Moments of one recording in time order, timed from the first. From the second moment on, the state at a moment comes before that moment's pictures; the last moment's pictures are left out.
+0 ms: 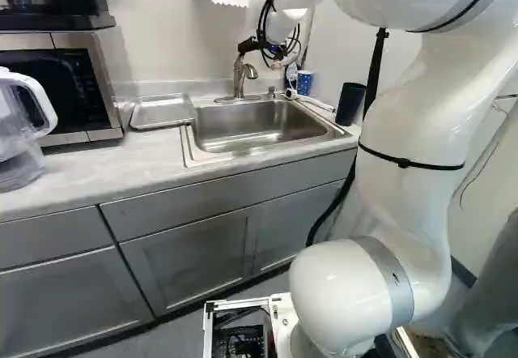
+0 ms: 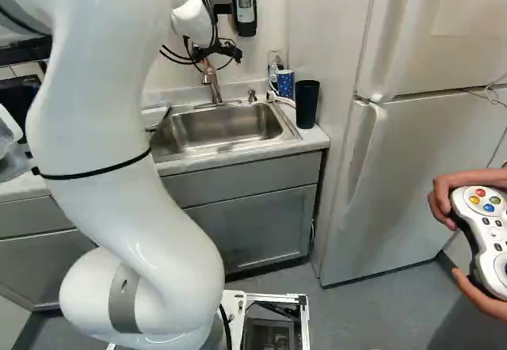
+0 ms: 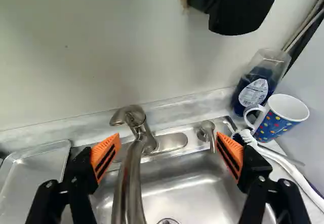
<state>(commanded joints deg) 5.0 -12.7 -79.4 3.7 -5.6 0.0</state>
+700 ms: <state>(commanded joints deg) 4.9 -15.4 -82.5 3.7 -6.1 0.0</state>
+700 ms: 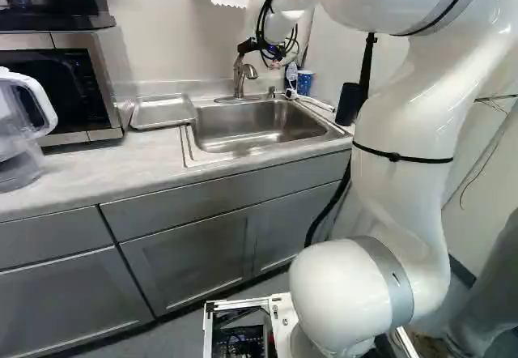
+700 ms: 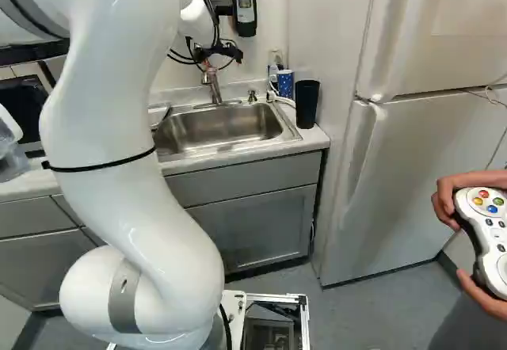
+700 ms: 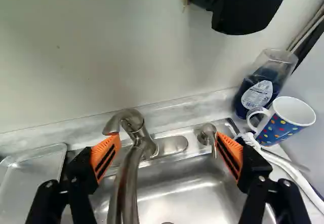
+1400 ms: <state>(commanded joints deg) 4.9 -15.7 -82.8 3.7 -4.9 0.0</state>
